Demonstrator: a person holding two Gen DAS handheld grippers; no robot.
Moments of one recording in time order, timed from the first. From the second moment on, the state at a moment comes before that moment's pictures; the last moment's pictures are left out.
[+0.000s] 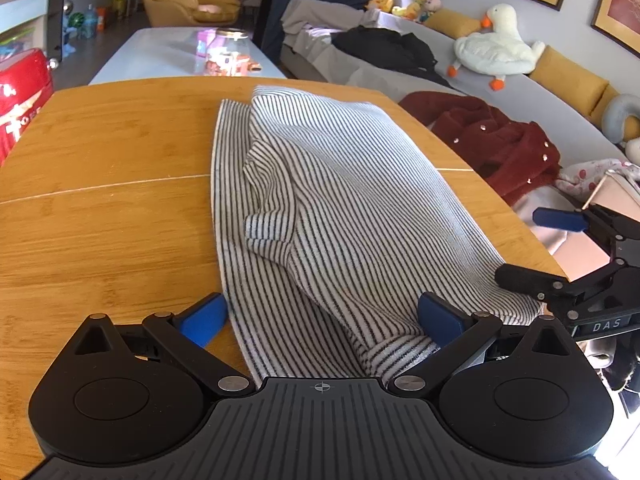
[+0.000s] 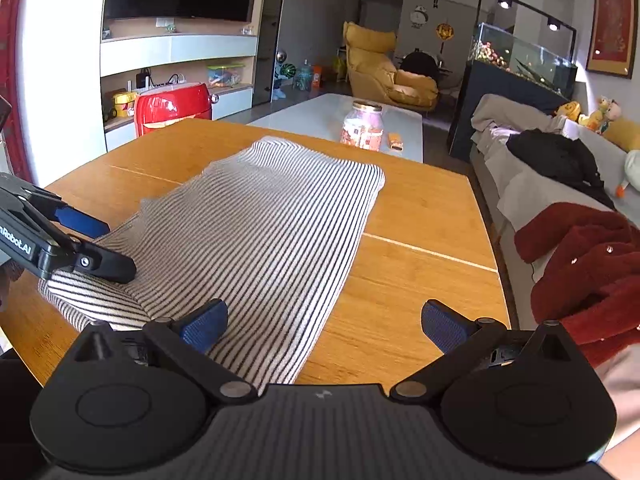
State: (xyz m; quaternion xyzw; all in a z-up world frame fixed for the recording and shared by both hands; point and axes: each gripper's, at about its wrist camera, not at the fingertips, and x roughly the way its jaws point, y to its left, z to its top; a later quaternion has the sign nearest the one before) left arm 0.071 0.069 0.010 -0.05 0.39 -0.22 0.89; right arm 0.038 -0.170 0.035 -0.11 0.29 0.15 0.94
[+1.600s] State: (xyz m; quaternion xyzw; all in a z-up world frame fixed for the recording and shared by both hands) left arm 0.039 0.057 0.016 0.18 0.36 -0.26 0.88; right arm 0.022 -0.131 0.018 -0.09 0.28 0.27 0.92
